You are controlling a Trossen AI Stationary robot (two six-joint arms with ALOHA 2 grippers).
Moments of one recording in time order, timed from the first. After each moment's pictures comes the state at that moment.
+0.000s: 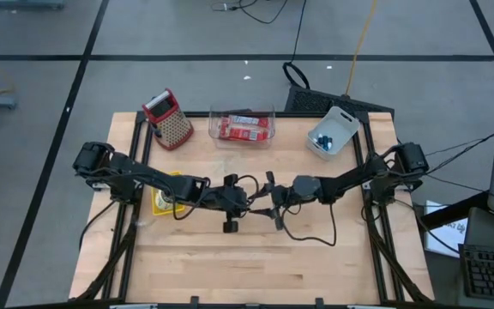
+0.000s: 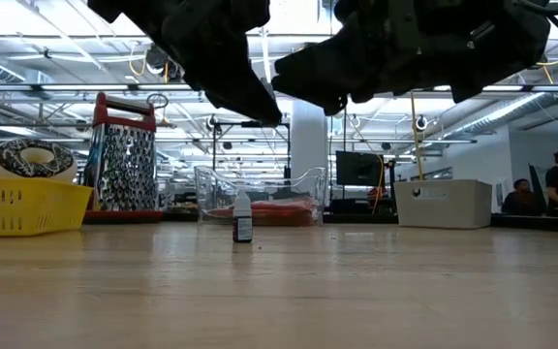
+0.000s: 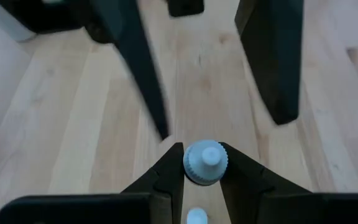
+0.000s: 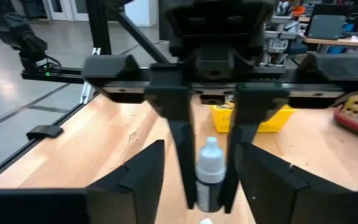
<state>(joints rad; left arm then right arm) -0.21 1.64 1.02 -0.09 -0.18 -0.09 0.13 1.68 0.67 0.91 -0.04 -0.02</state>
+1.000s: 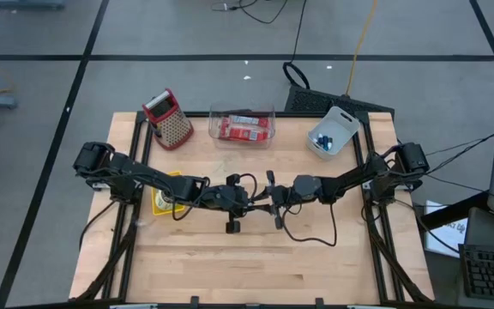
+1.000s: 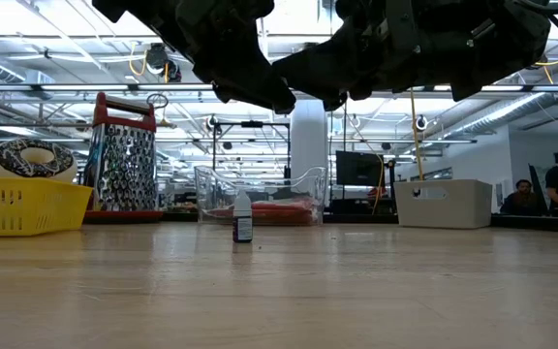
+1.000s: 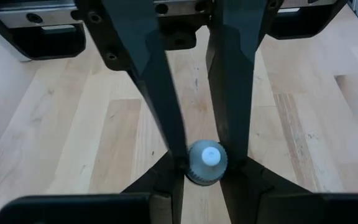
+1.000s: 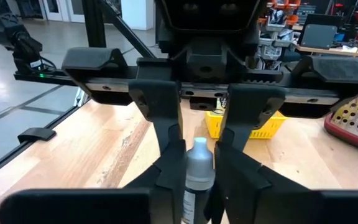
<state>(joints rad) -0.21 1.64 1.02 0.01 -0.18 -0.09 0.13 1.68 0.67 0.91 -0.03 -0.05</state>
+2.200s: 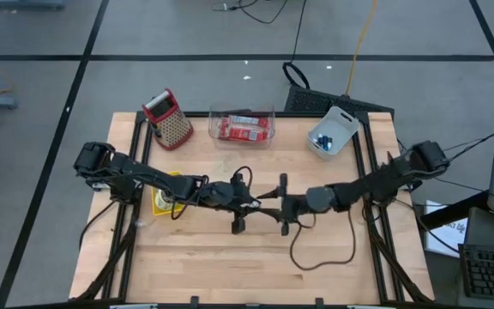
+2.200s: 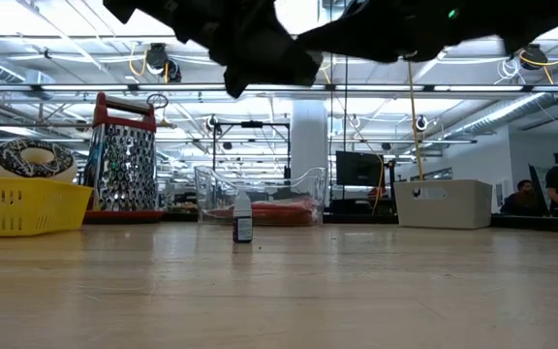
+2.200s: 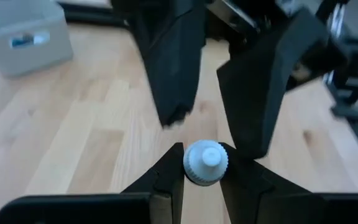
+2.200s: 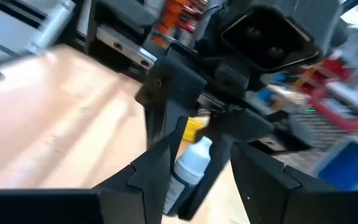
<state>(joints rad) -0.20 1.64 1.02 0.16 -0.14 -0.21 0.27 1.52 0.67 0.68 0.28 -0.44</state>
